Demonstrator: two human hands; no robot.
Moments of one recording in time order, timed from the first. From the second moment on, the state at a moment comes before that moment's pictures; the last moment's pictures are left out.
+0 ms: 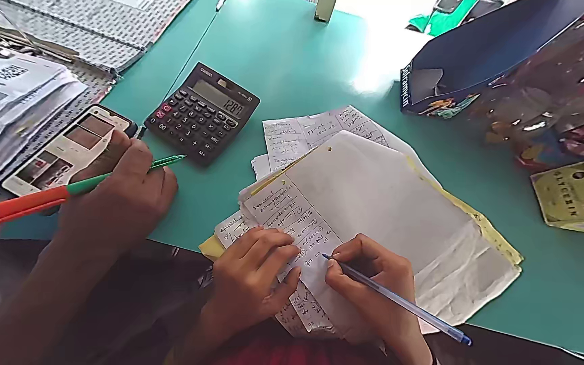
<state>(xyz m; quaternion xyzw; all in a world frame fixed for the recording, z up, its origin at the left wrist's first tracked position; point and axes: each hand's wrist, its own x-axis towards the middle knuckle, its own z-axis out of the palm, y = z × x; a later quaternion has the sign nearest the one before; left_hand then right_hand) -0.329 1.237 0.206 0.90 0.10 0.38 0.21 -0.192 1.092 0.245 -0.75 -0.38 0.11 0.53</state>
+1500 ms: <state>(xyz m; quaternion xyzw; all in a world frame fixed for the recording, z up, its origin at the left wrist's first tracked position) -0.329 1.236 0.208 0.89 0.10 0.39 0.21 -0.185 1.092 0.244 -0.77 -0.37 0.10 0.51</state>
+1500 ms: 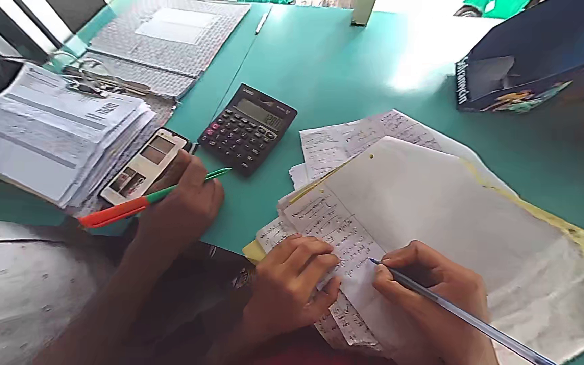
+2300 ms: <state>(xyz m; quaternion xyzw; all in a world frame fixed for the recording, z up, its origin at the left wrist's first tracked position) -0.329 1.236 0.205 0.89 0.11 0.38 0.21 -0.193 1.084 0.245 -0.71 -0.44 0.16 0.53</state>
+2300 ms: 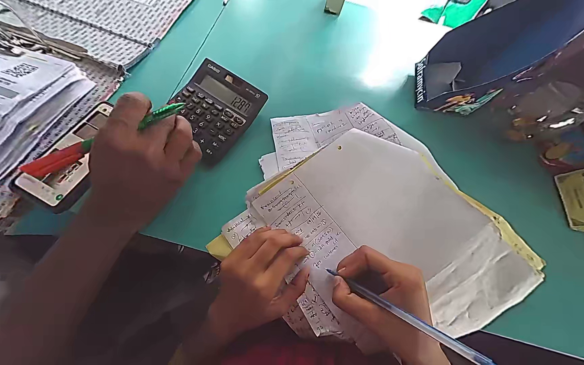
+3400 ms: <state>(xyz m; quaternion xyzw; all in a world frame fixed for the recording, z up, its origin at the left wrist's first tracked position) -0.330 1.236 0.217 0.90 0.13 0.34 0.23 -0.194 1.086 0.243 -0.74 -0.41 0.12 0.52</state>
